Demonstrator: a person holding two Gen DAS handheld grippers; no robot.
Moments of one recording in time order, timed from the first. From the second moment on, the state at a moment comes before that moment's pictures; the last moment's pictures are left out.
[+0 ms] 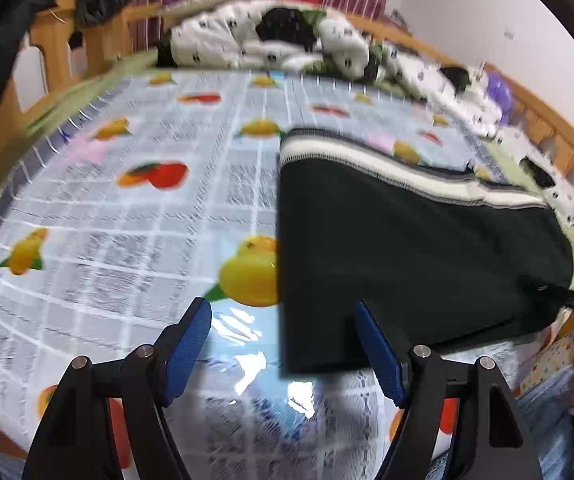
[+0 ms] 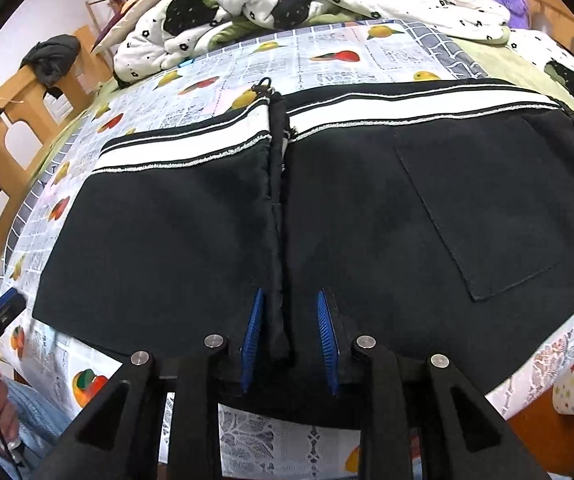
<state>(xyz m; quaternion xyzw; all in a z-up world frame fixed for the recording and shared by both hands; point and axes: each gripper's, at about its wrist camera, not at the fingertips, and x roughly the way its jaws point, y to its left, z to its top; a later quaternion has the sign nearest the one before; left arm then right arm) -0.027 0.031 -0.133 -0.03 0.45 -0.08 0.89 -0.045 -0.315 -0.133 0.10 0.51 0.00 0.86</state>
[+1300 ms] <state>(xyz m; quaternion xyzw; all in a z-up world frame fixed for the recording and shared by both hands) 0.123 0.025 -0.133 -0.22 0.49 -0.17 0.83 -0.009 -0.524 -0.049 0.12 0.31 -0.16 0.93</state>
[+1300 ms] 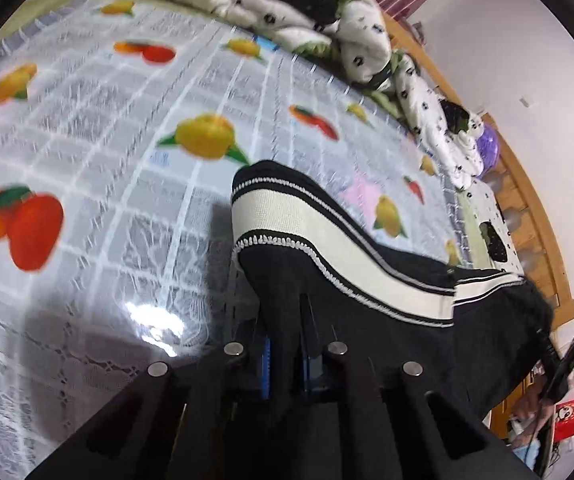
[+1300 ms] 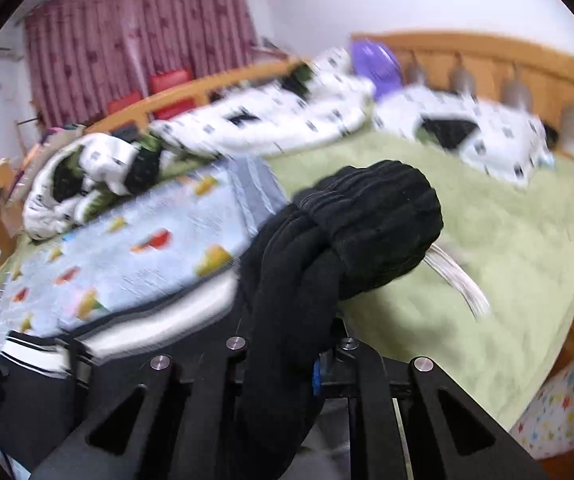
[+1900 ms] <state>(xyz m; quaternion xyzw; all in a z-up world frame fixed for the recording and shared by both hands) 0.128 0.206 -0.102 -0.10 0.48 -0.01 0.87 0.066 -0.342 -0.044 0.14 0.35 -0.02 0.92</state>
